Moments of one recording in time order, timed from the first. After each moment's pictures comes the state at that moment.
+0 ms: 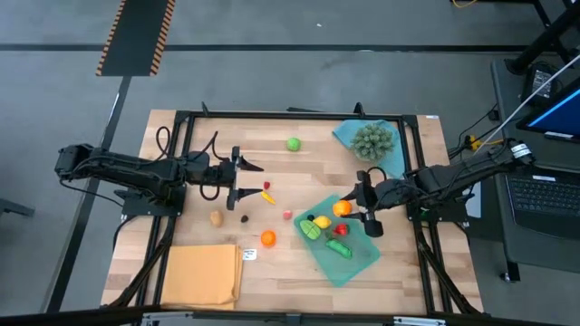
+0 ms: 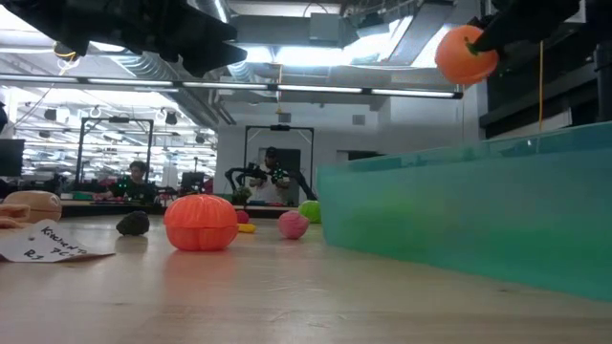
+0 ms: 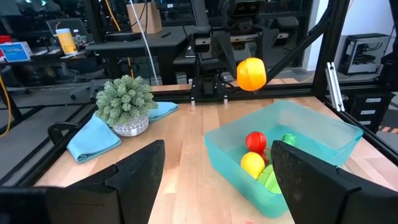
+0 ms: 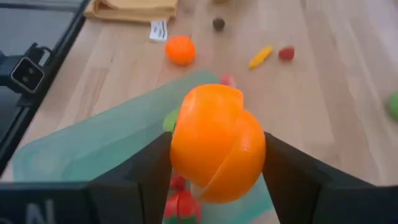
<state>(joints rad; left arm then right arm) 0.04 0.94 0.43 0.40 0.01 0.06 0.32 1.02 0.76 -0.41 0.17 0.16</state>
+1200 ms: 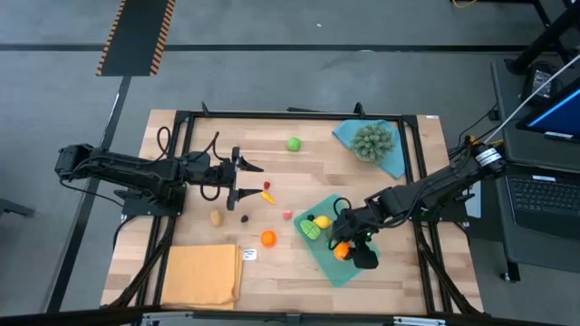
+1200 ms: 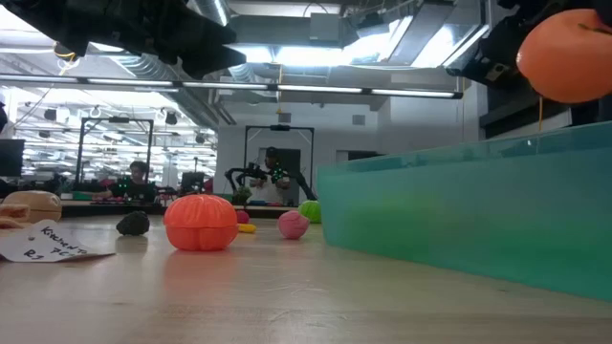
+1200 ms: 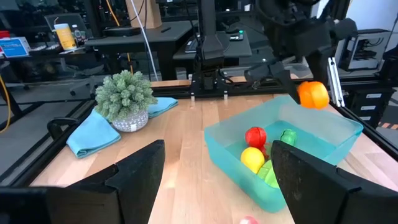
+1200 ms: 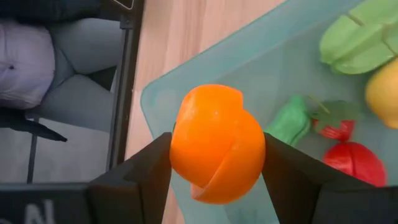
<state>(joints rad) 0.04 0.94 0.43 0.38 0.01 0.06 0.42 1.47 1.06 -0.63 -0.27 0.41</state>
